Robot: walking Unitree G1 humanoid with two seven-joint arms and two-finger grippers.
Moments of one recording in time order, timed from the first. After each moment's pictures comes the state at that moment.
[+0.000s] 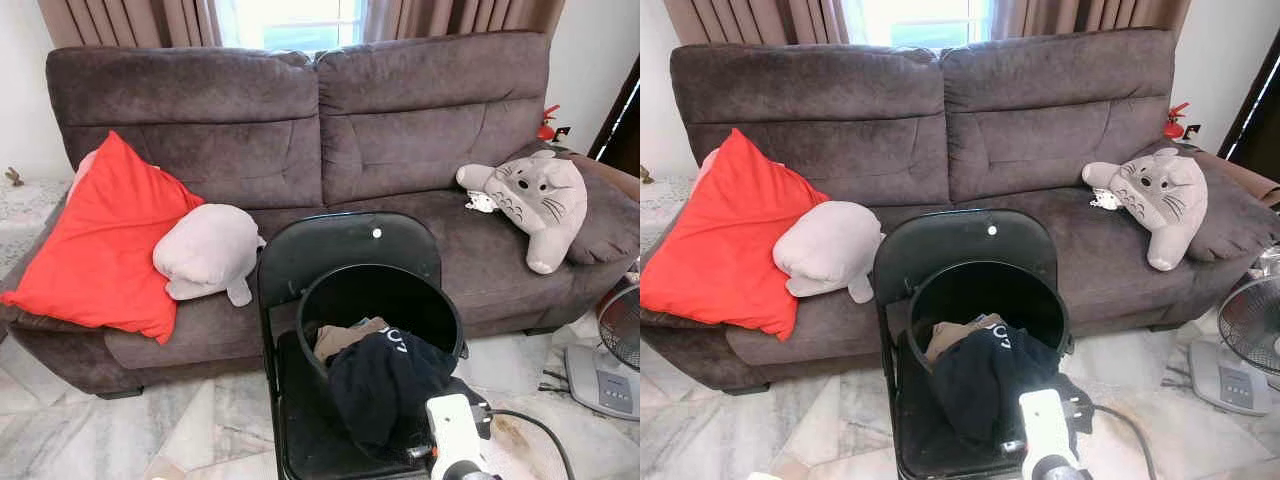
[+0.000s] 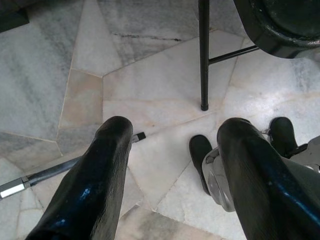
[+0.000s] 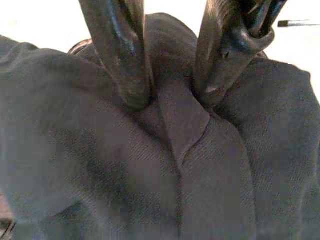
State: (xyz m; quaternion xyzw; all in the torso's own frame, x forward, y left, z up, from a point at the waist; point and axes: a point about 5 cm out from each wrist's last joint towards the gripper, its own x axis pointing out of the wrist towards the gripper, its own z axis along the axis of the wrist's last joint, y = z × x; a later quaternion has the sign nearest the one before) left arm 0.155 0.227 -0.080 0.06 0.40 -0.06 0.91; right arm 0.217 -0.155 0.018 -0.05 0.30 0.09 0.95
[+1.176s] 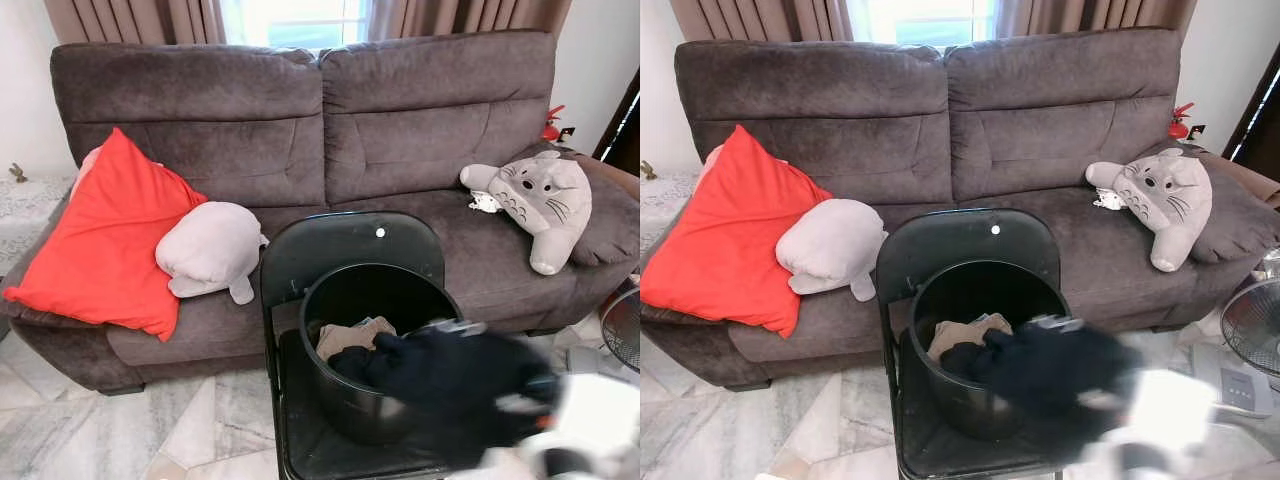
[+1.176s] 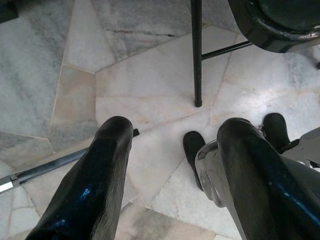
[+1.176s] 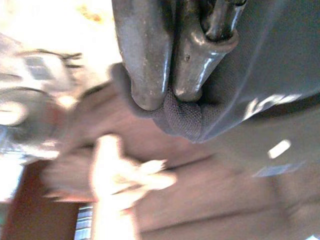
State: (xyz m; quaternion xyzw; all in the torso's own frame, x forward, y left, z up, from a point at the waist) left arm 0.155 0.220 -0.082 0.05 0.41 -0.07 0.91; right arm 0.195 -0.223 0.122 0.03 0.04 -0.20 0.98
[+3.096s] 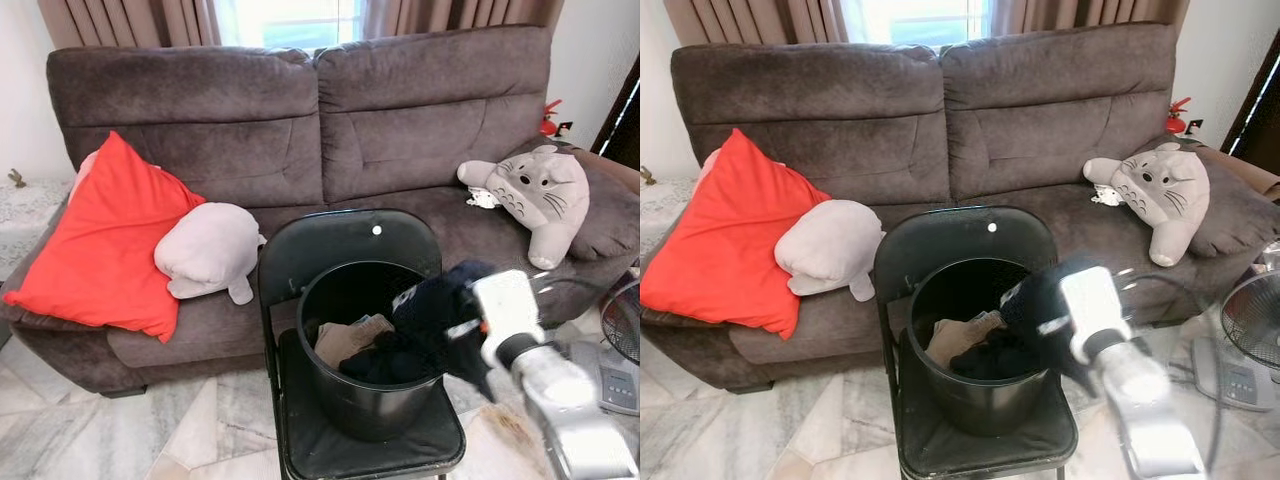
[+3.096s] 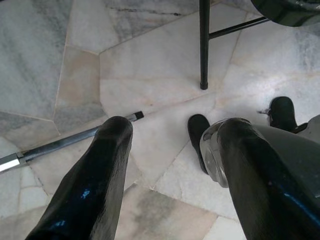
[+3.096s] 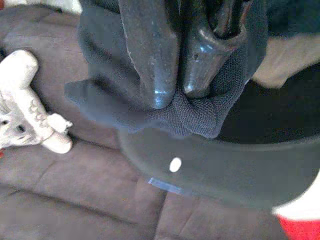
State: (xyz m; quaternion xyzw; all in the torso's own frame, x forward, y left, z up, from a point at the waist) left arm 0.146 0.221 -0.087 0.05 0.44 -0.06 0.90; right arm 0.304 -0.202 0.135 -0.19 0.08 0.11 0.97
